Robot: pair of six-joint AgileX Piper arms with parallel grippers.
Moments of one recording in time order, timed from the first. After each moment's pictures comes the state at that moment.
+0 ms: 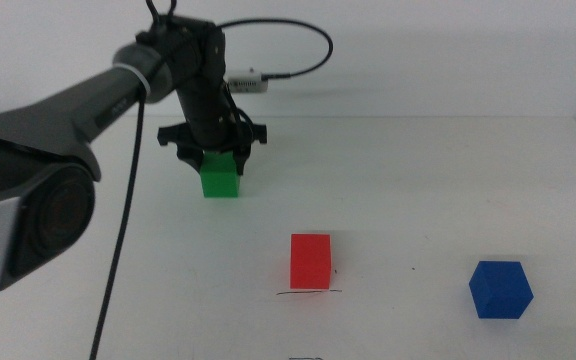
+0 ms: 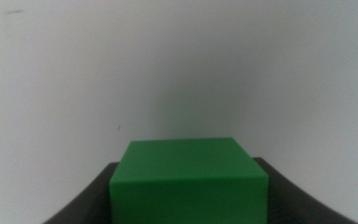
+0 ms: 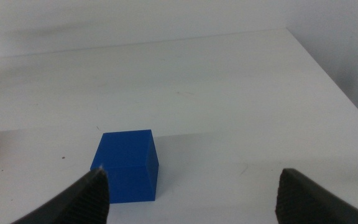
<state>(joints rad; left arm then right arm) -0.32 2.35 -2.15 -0.01 1.18 -0.28 0.03 -0.01 0.03 -0.07 0.29 0.19</state>
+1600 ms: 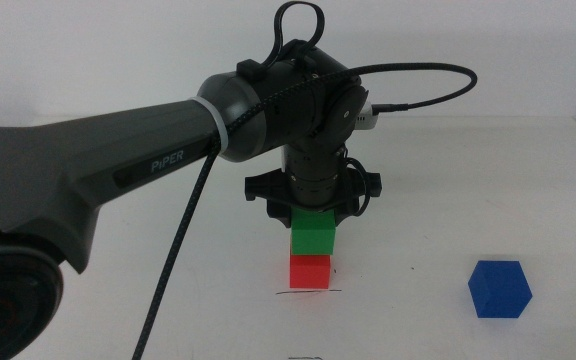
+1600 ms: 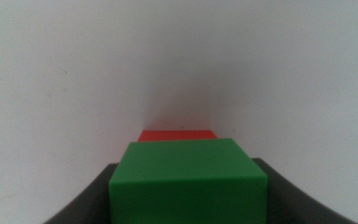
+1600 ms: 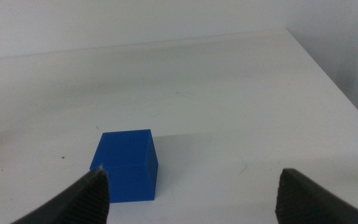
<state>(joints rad) -0.75 2.03 -1.74 0.14 1.07 -0.77 0.03 -0.01 0.03 -0.07 0.29 0.19</state>
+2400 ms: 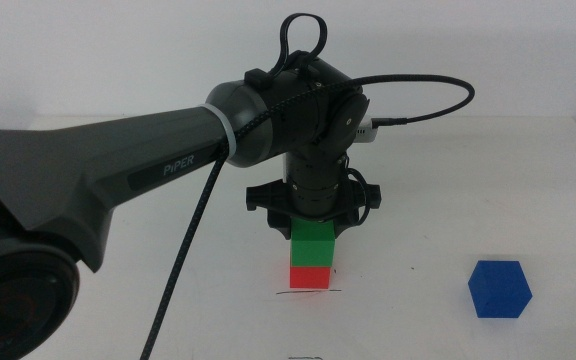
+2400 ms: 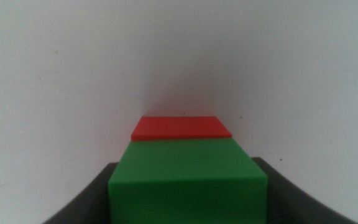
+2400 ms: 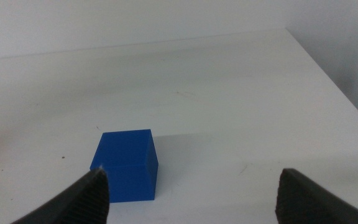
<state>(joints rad) -0.74 2.06 -1.74 0.11 1.09 -0.75 0.03 -0.01 0.03 -0.07 0.29 0.19</state>
